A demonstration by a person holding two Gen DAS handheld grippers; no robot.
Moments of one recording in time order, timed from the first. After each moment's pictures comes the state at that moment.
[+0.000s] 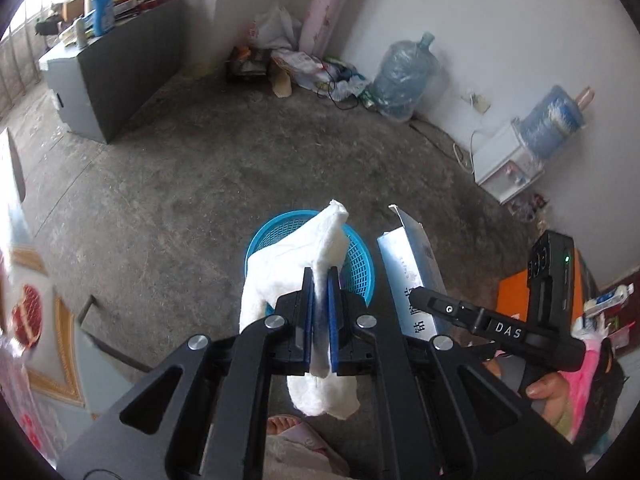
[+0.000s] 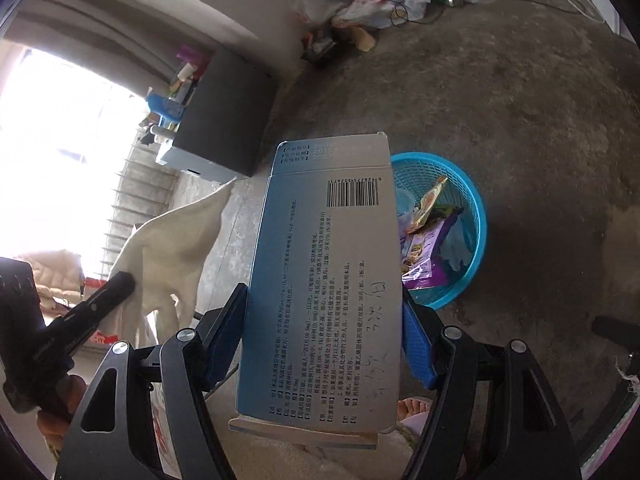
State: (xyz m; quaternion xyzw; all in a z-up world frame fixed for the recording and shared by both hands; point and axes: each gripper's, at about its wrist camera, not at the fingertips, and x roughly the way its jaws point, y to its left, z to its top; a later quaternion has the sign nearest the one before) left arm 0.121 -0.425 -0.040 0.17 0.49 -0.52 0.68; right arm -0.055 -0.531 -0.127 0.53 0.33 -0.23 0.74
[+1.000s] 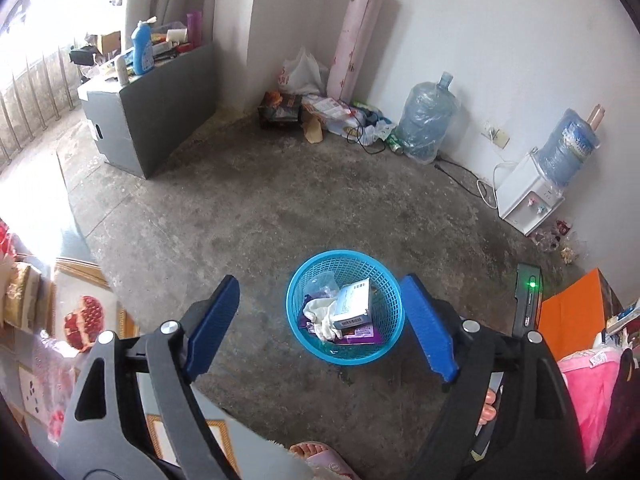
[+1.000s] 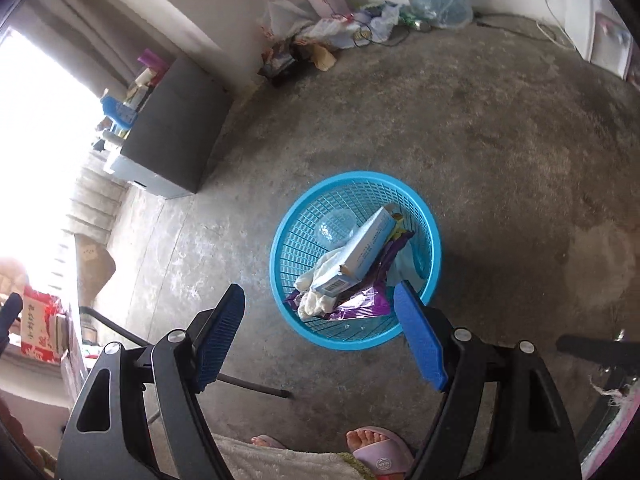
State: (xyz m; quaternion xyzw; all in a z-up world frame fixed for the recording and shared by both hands) left arm 0.134 -0.364 0.005 0.13 0.41 -0.49 0.76; right arm -0.043 -0.527 -0.148 0.45 0.35 -0.33 0.75
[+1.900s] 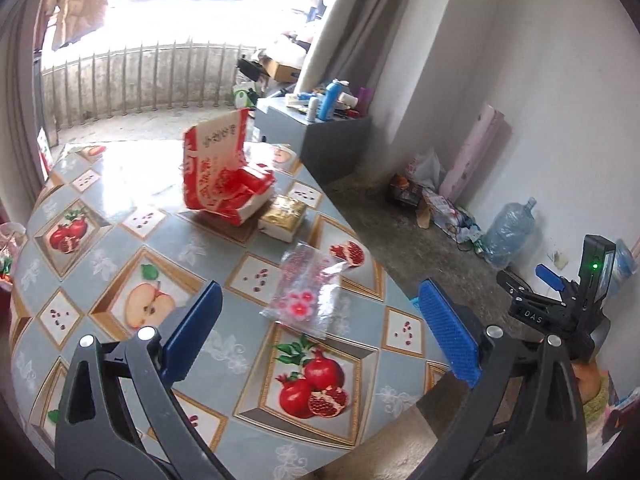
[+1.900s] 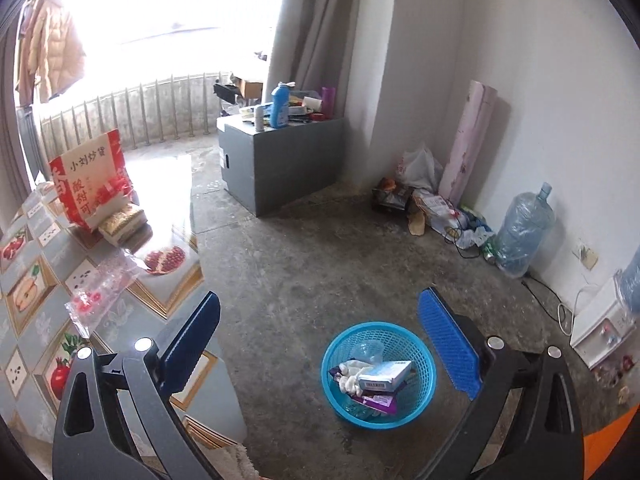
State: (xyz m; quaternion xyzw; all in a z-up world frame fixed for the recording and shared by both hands) left arm 0.145 -0.032 0.070 -0.03 0.36 -0.30 0.88; right arm 0.066 -0.327 0.038 0.04 0.33 -0.27 0.90
